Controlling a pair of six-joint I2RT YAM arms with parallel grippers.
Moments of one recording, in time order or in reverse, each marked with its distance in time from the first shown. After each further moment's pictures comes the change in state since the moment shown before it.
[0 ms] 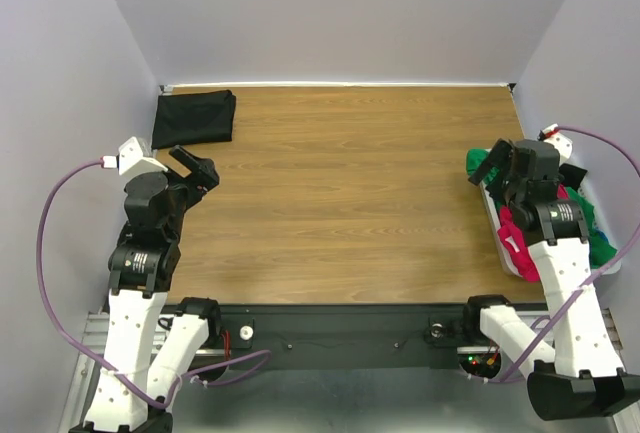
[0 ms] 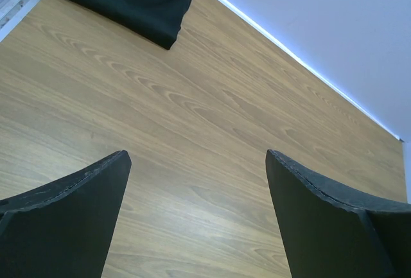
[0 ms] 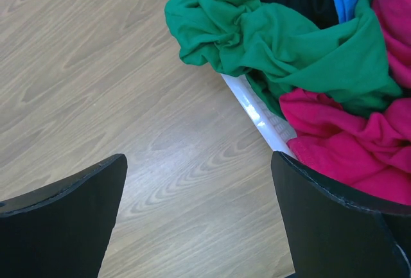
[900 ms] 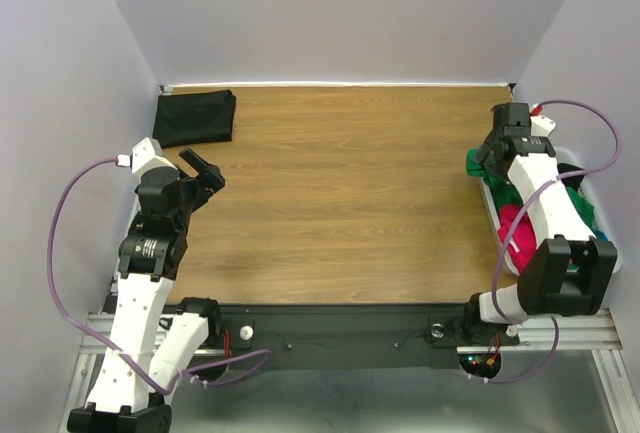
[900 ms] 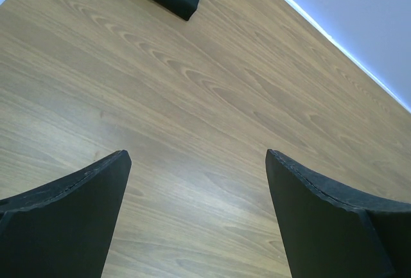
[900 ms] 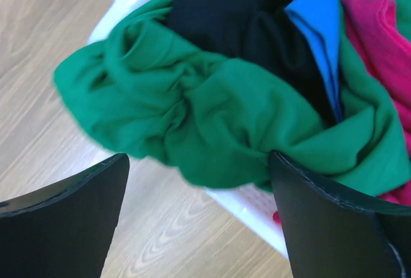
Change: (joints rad) left arm 0.000 0.040 -0.058 0.000 -0.003 -0.020; right arm -0.093 0.518 0.142 0.060 0.177 0.021
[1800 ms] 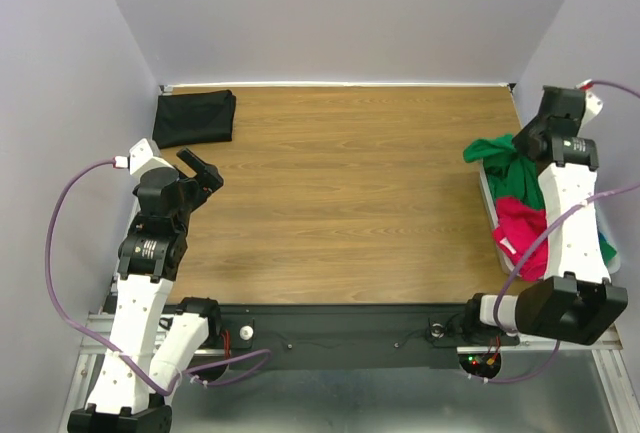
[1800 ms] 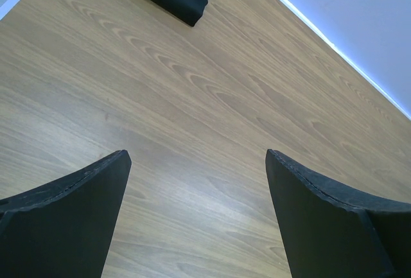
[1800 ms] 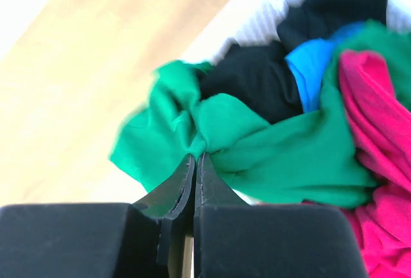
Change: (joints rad) left arm 0.000 -0.004 -0.001 0.000 -0.026 -0.007; right arm -0.147 -0.119 0.090 0.051 -0.207 -0.030
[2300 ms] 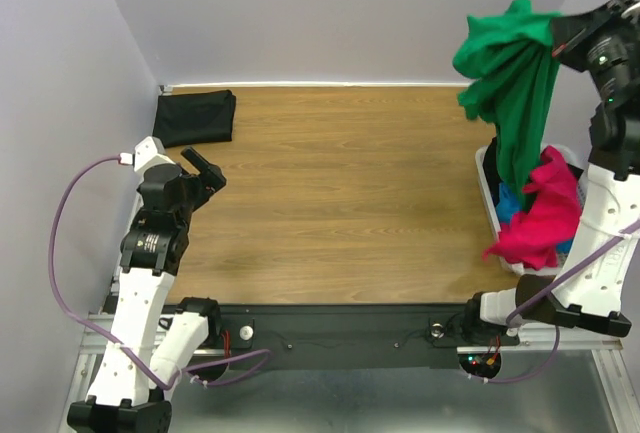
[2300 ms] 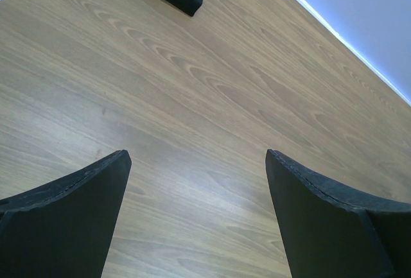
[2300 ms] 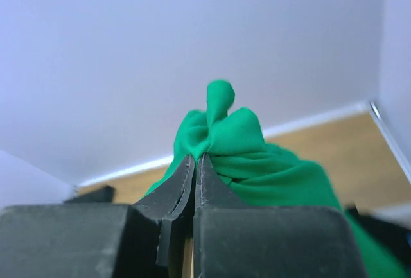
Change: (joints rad) left arm 0.000 0.031 0.000 0.000 0.024 0.002; right arm -0.008 0.064 0.803 -0.008 -0.513 -0.091
